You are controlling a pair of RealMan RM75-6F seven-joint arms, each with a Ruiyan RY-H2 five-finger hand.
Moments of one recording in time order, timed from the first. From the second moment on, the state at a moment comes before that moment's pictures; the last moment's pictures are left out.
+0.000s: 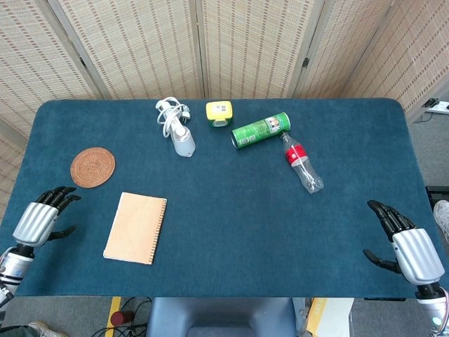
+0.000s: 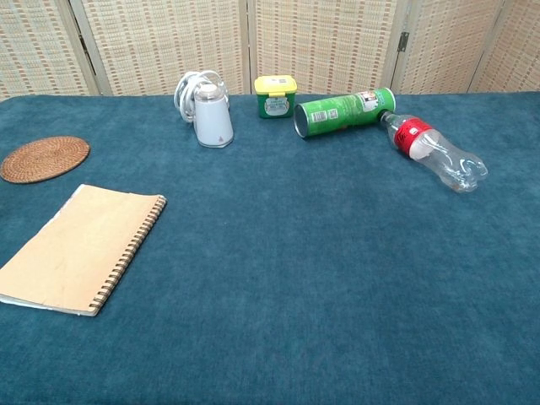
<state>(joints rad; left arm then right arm) -0.35 -1.49 -0.03 -0.66 1.67 1.39 -0.48 0.10 -1.05 0.00 -1.63 -1.68 1.55 0.13</state>
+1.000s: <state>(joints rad) -0.41 -1.81 0.11 -0.18 1.72 1.38 -0.62 0.11 -1.03 0.00 -1.69 -1.68 1.51 0.07</state>
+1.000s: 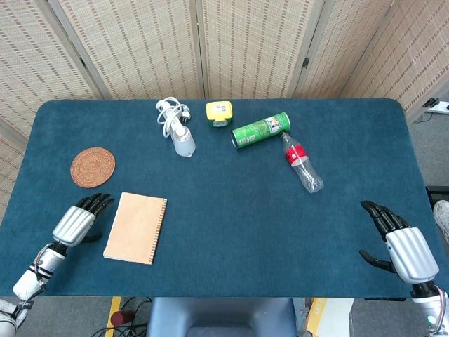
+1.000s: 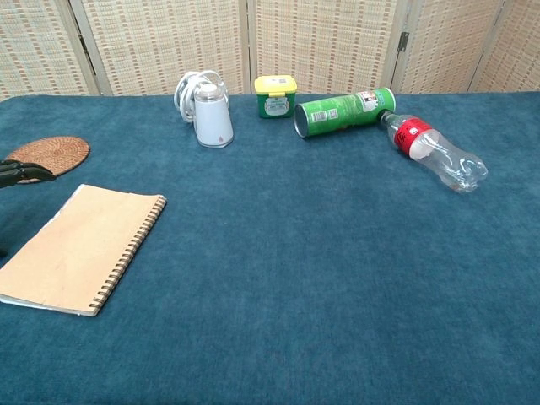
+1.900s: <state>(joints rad) -0.45 -1.90 0.13 -0.15 1.72 1.44 -0.70 0.11 -1.03 0.01 -1.69 -1.67 1.51 0.06</state>
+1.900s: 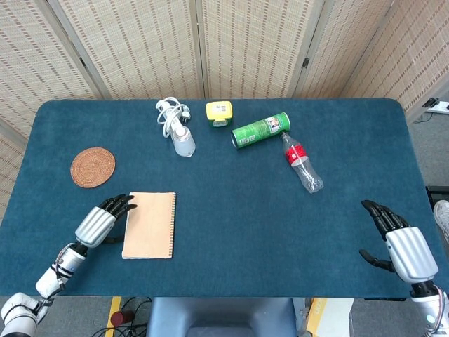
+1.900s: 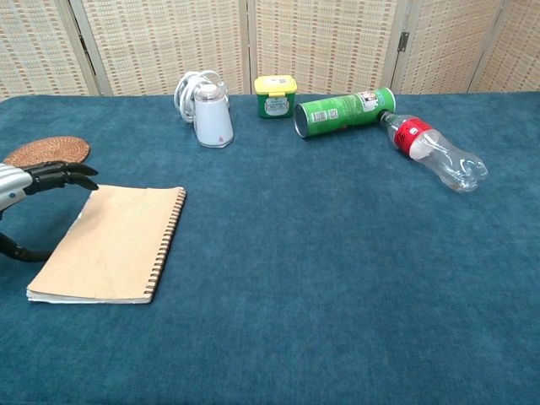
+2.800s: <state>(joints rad) -0.53 -2.02 0.09 -0.15 1.67 1.46 -0.77 0.11 -1.05 0.01 -1.69 -1.66 1.52 0.07</state>
